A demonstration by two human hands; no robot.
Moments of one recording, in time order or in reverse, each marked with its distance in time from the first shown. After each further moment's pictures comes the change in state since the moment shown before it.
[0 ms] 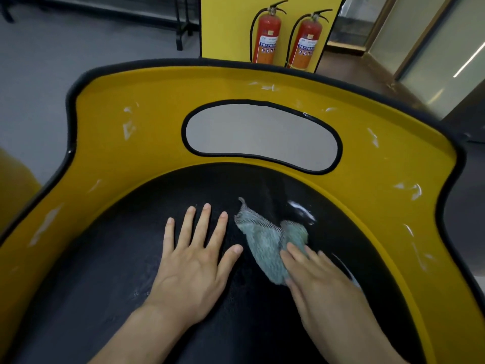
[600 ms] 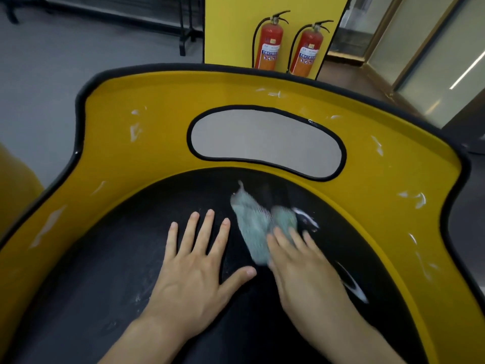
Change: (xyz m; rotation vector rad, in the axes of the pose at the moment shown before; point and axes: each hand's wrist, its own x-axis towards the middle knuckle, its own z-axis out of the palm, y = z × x) left_hand -0.004 0.000 -0.007 -0.003 -0.066 0.016; right_hand 0.040 -0.020 -0.003 -0.122 -0.101 -0.024
